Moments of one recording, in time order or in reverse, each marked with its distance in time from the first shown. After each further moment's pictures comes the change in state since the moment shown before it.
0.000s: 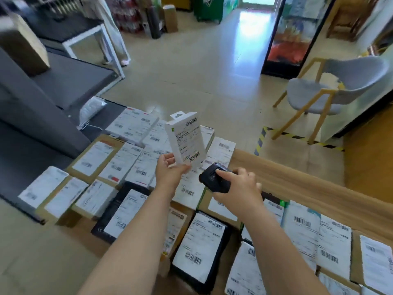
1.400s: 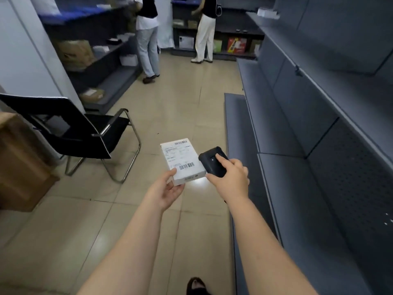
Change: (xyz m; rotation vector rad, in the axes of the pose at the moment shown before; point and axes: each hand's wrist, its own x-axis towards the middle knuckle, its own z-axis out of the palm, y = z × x) left_hand -0.020 -0.038 -0.979 -1.280 0.857 -0.045; right_hand -0.116 -0.915 0.472 0.131 -0.326 -1.012
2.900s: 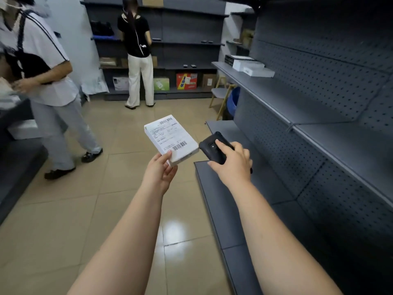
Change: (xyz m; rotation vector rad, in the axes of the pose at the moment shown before) left_hand 0.936 0.535 0.768 0.268 -0.314 0.170; right_hand 1.259 -0.113 0.048 -0.198 0.330 0.050
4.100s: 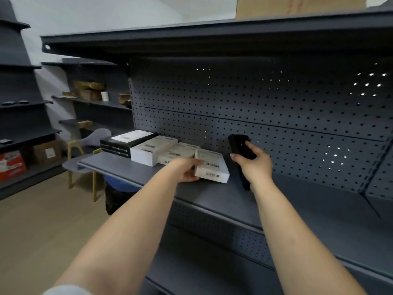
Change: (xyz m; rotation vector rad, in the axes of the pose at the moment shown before) left_hand 0.538 0.029 0.551 0.972 -1.036 -0.360; right_hand 0.552 0.147 -0.050 0.331 0.930 0.759
